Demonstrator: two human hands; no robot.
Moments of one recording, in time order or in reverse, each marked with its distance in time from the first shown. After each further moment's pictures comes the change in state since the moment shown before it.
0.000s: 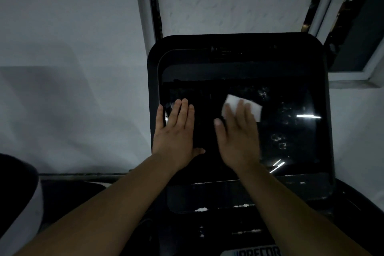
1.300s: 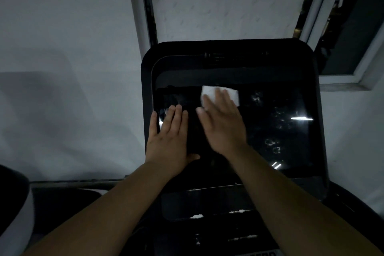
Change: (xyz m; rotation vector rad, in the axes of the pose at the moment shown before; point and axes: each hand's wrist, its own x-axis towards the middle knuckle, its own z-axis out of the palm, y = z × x) left_hand -0.001 -0.001 -0.001 -0.018 0.018 0.001; right_hand 0.042 -0.024 -0.030 0.098 0.016 -0.133
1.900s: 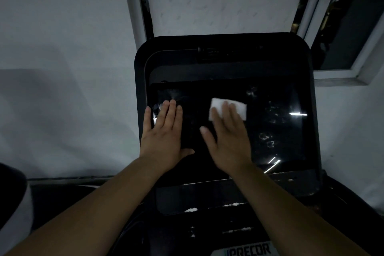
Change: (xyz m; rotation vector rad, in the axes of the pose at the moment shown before) left_hand -0.001 0.003 0.001 0.030 0.006 -0.014; right_hand -0.057 0.030 0.018 -0.062 -0.010 0.045
